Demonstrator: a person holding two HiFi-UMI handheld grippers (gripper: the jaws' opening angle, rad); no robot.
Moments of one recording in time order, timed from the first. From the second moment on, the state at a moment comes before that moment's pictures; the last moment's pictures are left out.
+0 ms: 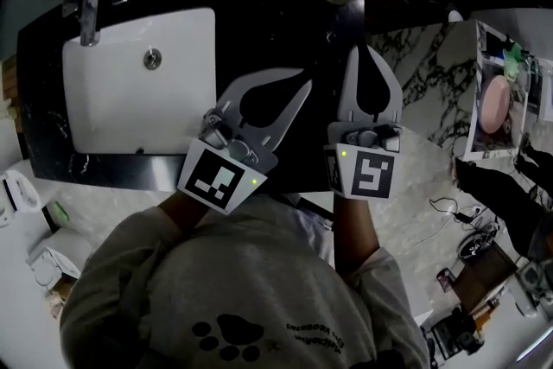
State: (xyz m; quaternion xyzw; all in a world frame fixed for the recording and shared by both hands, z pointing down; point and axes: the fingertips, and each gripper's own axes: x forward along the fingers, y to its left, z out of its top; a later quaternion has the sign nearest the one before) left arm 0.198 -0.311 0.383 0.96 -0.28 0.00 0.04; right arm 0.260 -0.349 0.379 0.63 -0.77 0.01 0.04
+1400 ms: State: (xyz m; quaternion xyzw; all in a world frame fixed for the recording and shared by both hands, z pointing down) left arm 0.227 -0.357 0.436 0.95 -0.30 0.01 0.10; right arm 0.281 -0.432 0.457 0.60 -0.79 0.08 0.08
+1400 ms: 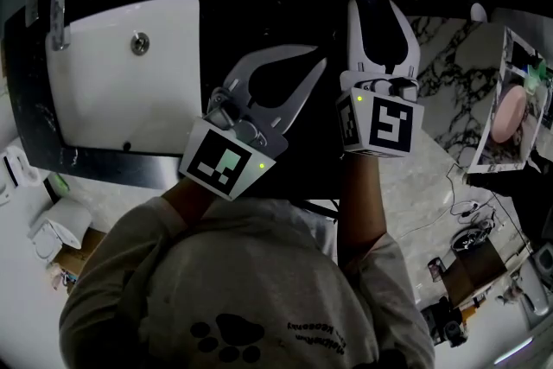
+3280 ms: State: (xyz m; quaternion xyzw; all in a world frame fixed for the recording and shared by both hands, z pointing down) left arm 0.206 -0.357 0.426 0.94 -0.31 0.00 0.11; right arm 0.281 -0.493 0.507 0.60 -0.77 0.15 0.16
